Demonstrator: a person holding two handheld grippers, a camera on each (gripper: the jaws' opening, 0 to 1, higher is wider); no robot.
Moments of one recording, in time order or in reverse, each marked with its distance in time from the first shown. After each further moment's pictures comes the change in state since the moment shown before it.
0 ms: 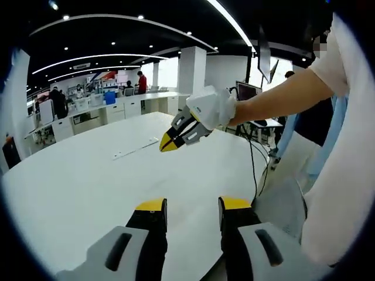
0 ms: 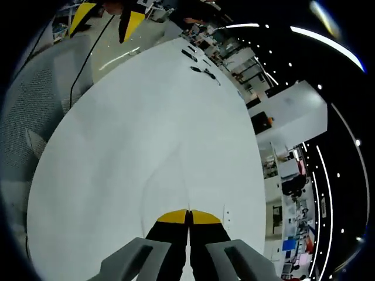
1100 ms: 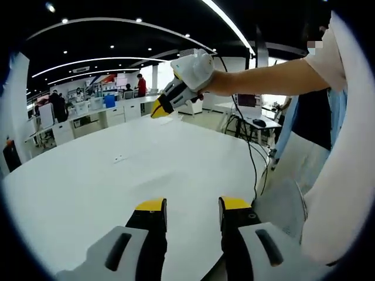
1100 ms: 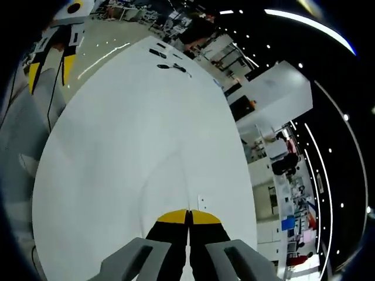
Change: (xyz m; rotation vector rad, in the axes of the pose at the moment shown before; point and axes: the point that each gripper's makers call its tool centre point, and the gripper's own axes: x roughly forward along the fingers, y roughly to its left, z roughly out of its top) left arm -0.006 0.001 0.004 0.013 -0.021 0.005; right arm -0.035 -0.105 -0.012 0.141 0.065 -0.074
